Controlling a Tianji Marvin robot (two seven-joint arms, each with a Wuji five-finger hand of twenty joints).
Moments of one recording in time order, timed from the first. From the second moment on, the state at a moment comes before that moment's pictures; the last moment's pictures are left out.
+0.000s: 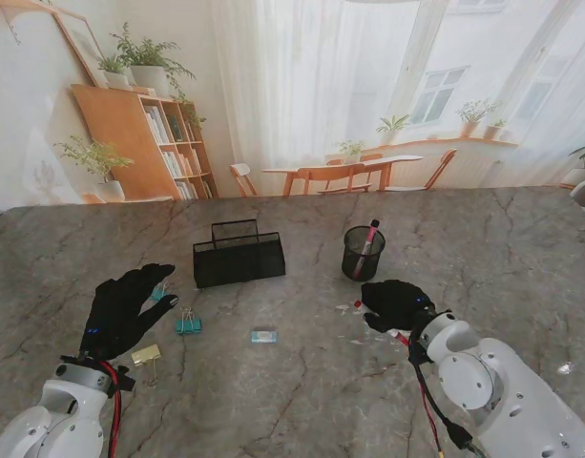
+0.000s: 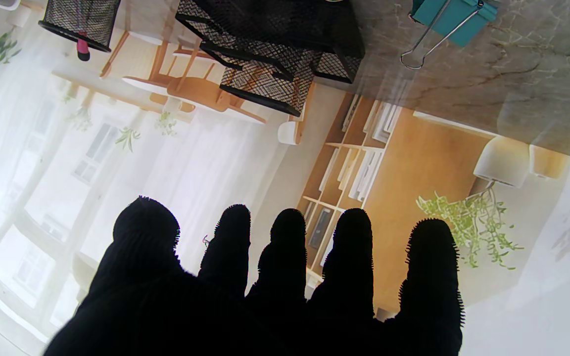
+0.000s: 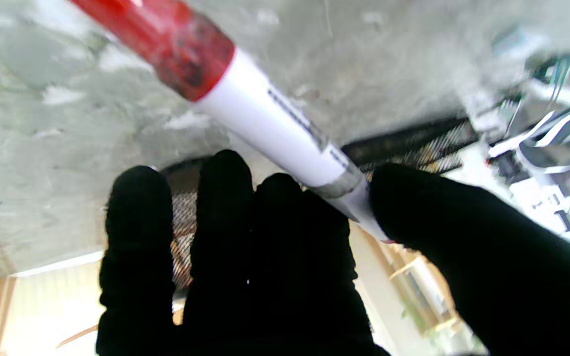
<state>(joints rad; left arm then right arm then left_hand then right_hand) 1.98 -1.12 -1.51 -1.83 0.88 -0.14 0.33 -1.58 -1.05 1.26 -1.50 -0.83 -0.22 -0.01 0.80 0.10 -0.04 -0.05 0.42 0.07 0.12 0.48 0.47 0.13 0.08 0.31 0.40 0.25 0.14 0.35 0.05 0.43 0.58 0.58 0.33 -0.73 1.27 0.17 0.68 0.07 1.27 0.93 1.00 0.06 1.08 0.96 0.92 0.06 1.19 0.52 0.61 0.34 1.42 0.48</state>
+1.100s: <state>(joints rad) 1.98 -1.12 -1.51 -1.83 0.88 -0.14 0.34 -1.24 -1.23 1.15 -1.38 -0.34 0.11 -0.33 0.80 0.10 -0.04 -0.05 0.42 0.07 0.12 0.48 0.47 0.13 0.08 0.31 0.40 0.25 0.14 0.35 0.05 0.43 0.59 0.58 0.44 -0.87 1.38 -0.08 0.69 0.07 1.24 0.93 1.00 0.10 1.06 1.00 0.90 0.11 1.17 0.56 0.56 0.38 1.38 0.51</state>
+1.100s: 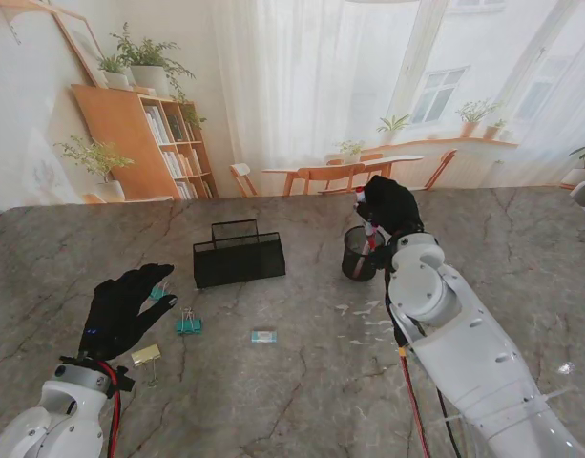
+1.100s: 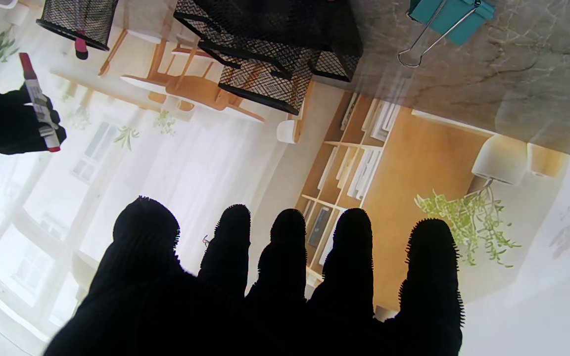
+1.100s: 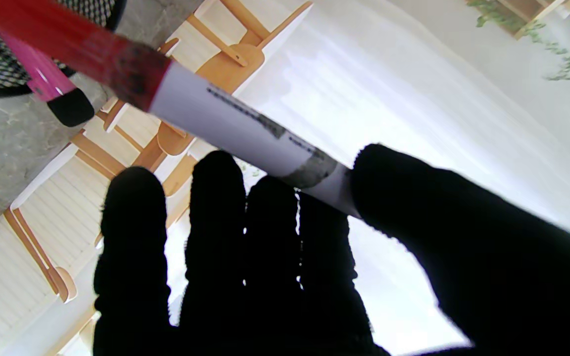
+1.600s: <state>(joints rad) 1.98 -1.12 -1.51 -1.83 0.89 -0.13 0.33 -1.04 -1.27 1.05 -1.11 -0.28 0.09 -0.34 0.80 0.10 -0.04 -0.05 0.42 0.07 0.12 0.48 0.47 0.13 0.08 0.31 0.40 0.25 0.14 0.36 0.05 0.43 0.59 0.58 0.45 -0.91 1.39 -0.08 0.70 0.07 1.23 0.94 1.00 0.10 1.04 1.00 0.89 0.11 1.13 0.59 0.55 0.36 1.33 0.52</state>
